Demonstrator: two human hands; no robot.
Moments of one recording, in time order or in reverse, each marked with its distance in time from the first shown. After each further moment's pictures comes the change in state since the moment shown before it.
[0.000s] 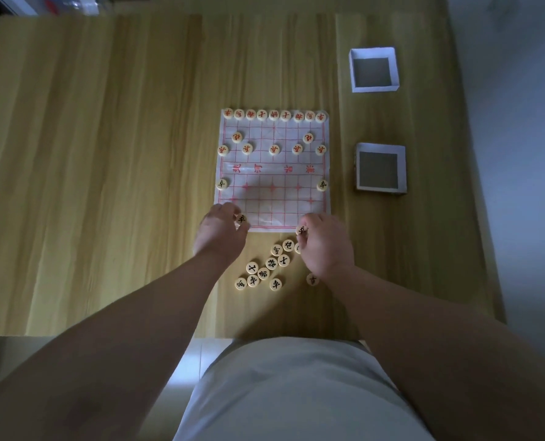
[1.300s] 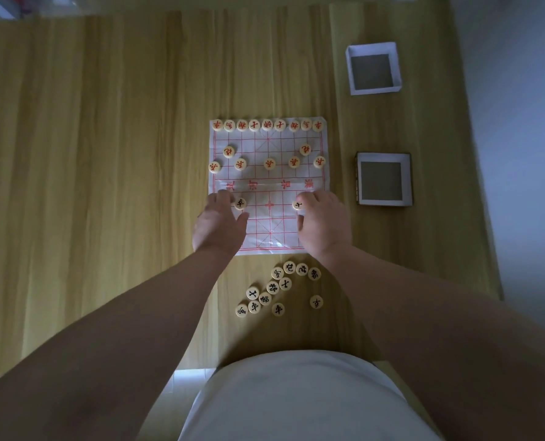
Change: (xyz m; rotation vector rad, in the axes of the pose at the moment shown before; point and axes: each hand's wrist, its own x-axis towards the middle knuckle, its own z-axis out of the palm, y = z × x) left_hand 0.069 0.021 -0.006 0.076 -0.010 -0.020; right_hand 0.083 -0.006 -0.016 -0.057 0.013 0.014
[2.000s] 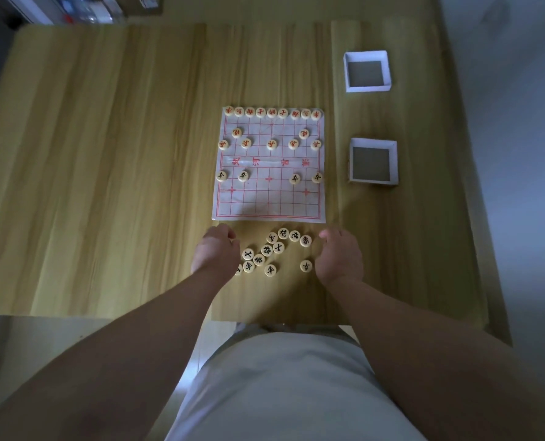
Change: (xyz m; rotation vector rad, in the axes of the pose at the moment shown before) left_hand -0.119 -0.033 0.026 -0.094 -0.047 -0.168; right_hand -0.133 0.027 0.013 0.162 -0.075 0.310
